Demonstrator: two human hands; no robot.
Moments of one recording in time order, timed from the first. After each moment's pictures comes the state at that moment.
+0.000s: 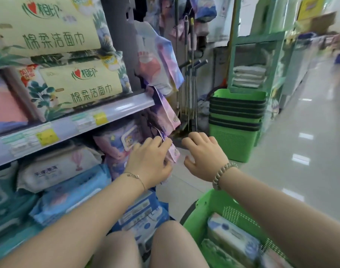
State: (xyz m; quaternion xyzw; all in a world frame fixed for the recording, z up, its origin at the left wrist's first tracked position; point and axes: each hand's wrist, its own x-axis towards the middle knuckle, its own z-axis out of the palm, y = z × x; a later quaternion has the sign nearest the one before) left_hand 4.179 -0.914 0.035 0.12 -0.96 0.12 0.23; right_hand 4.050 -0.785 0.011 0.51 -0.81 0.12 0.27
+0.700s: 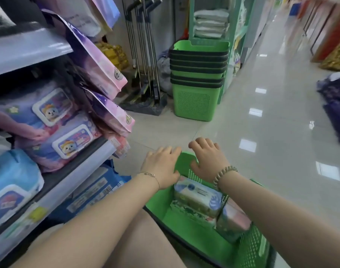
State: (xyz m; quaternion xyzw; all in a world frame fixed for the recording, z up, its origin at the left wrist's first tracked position) left_hand 4.072 -0.838 -0.106 0.02 -1.00 -0.02 0.01; right_hand 3.986 -0.692 -0.133 0.38 -0.92 0.08 0.08
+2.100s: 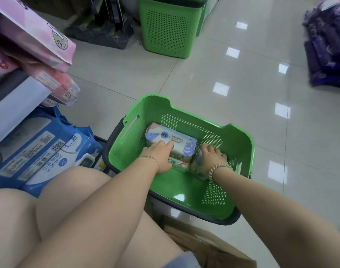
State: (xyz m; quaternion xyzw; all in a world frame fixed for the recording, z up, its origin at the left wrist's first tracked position) left_hand 4.056 -0.780 -0.263 0.00 -0.95 -0.11 -0.28; right_hand 4.007 -0.591 -0.323 0.11 -0.96 0.01 -0.24
